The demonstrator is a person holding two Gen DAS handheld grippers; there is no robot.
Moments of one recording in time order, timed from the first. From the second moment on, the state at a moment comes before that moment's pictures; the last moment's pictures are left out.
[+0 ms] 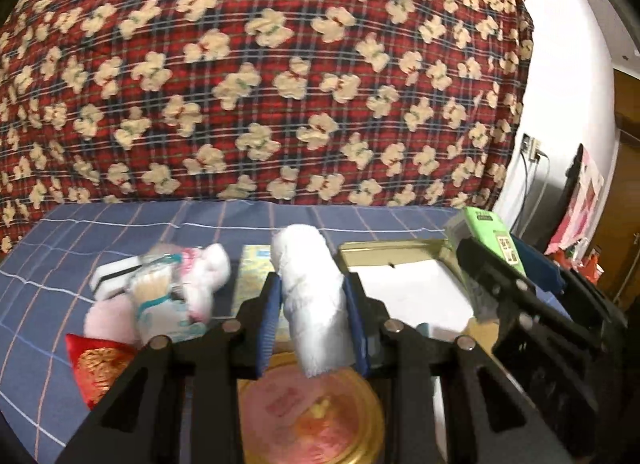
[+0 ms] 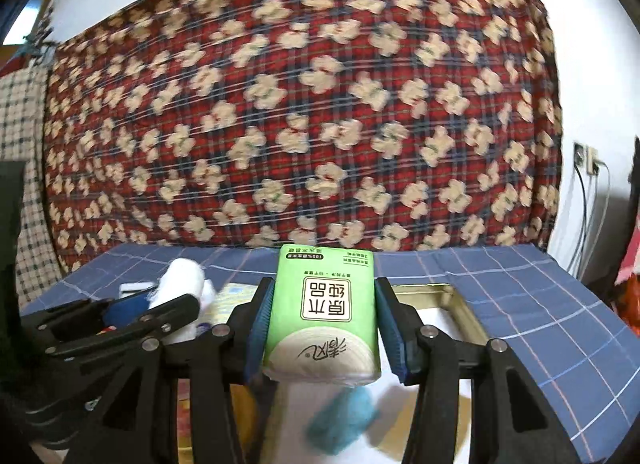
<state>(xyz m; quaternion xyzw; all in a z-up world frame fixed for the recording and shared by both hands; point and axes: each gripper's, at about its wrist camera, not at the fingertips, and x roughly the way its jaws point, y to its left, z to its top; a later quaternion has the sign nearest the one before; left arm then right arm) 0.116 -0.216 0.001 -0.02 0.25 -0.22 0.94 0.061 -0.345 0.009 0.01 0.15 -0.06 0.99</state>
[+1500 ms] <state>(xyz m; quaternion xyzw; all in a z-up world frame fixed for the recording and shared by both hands) 0.143 -0.329 -0.017 0.08 0.35 -0.28 0.89 0.108 -0.465 -0.006 0.08 0.28 -0.07 0.95</state>
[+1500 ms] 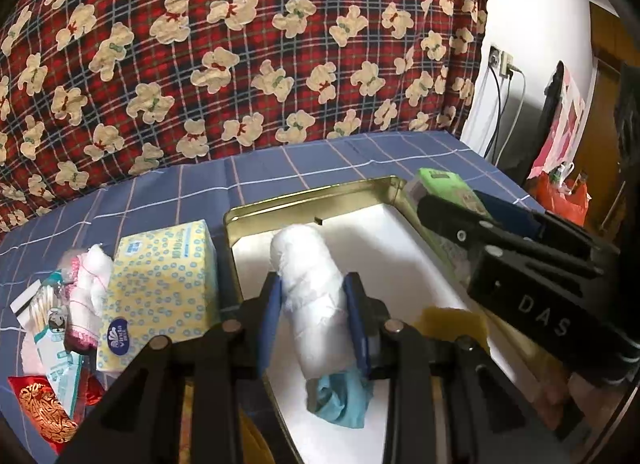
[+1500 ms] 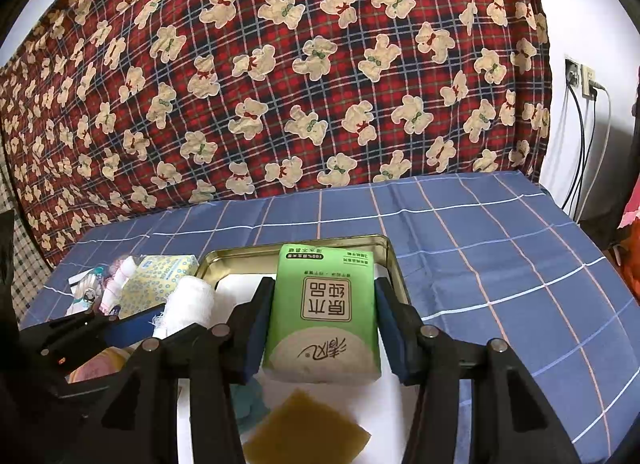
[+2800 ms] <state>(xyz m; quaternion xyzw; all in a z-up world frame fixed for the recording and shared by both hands) 0.139 -0.092 -0.055 0.03 0.33 -0.06 0.94 0.072 -0.327 -0.004 0.02 0.20 0.05 0.98</state>
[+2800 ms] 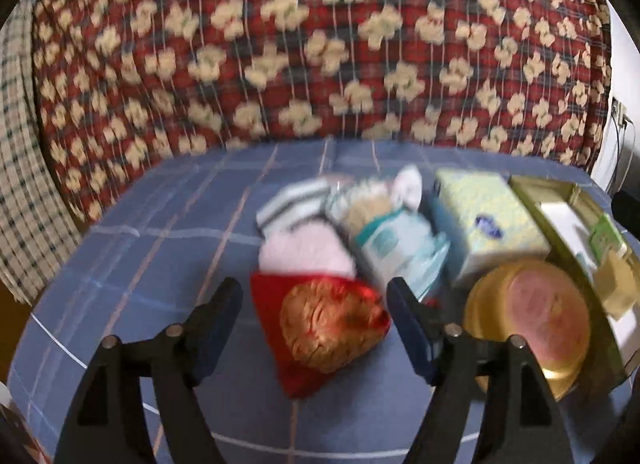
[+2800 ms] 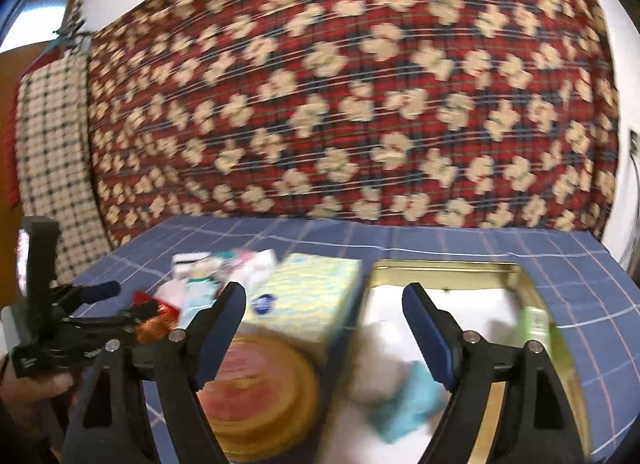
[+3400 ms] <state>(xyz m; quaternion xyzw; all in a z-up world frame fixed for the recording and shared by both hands) 0.145 -0.074 -0.067 -0.02 0.36 -0.12 0.93 0.083 -0.251 -0.024 -0.05 0.21 0.09 0.97</state>
